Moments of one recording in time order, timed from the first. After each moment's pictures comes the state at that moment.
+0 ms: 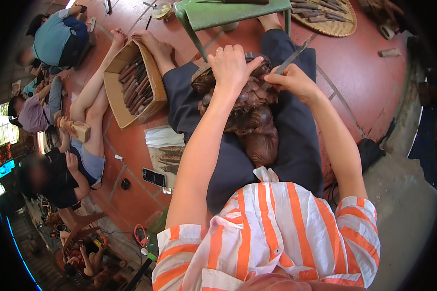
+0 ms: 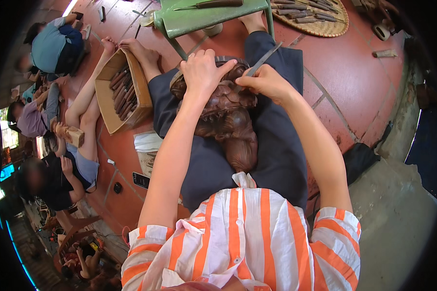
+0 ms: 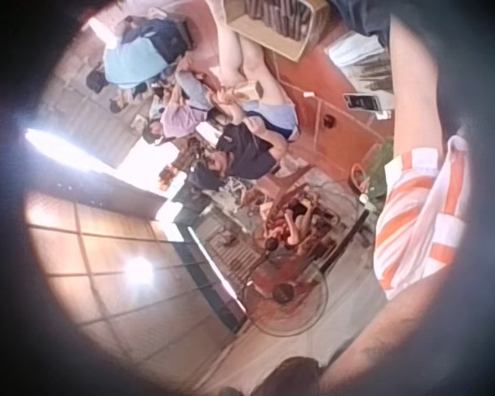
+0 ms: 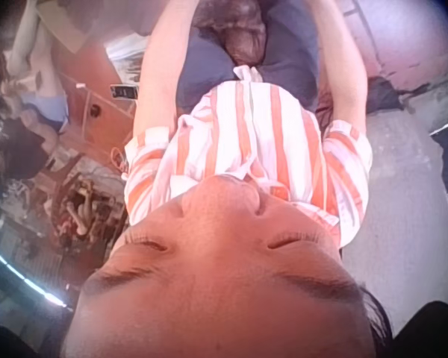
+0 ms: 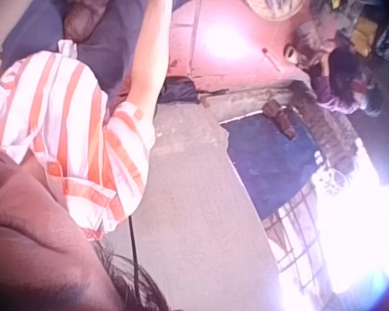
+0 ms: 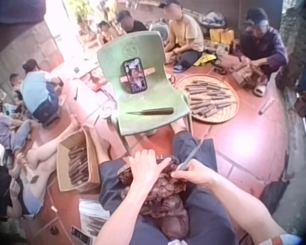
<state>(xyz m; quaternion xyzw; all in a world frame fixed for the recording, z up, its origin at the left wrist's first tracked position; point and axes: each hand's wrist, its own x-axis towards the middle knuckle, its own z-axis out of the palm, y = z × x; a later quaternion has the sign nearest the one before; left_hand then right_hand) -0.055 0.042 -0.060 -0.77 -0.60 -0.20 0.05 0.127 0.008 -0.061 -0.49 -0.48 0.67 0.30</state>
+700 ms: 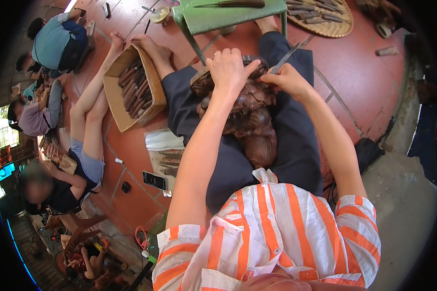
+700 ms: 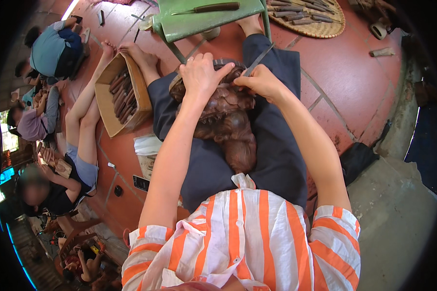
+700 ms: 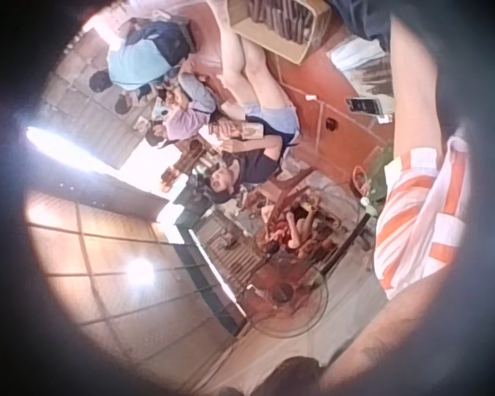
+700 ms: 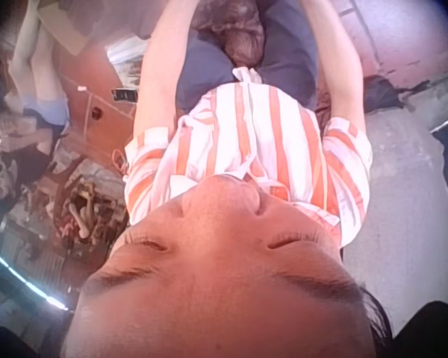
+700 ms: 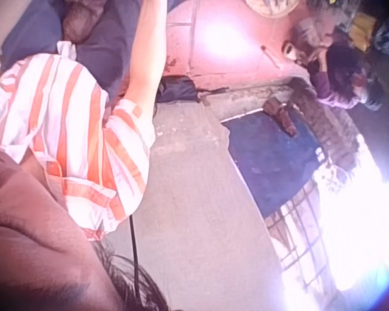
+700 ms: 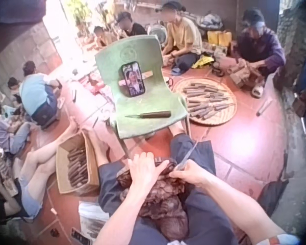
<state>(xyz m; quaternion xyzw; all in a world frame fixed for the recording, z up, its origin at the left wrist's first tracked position) -0.054 0.041 -0.059 -0.77 -0.60 -0.21 0.05 0.121 0.017 -0.065 -0.53 -0.47 0.65 0.29</state>
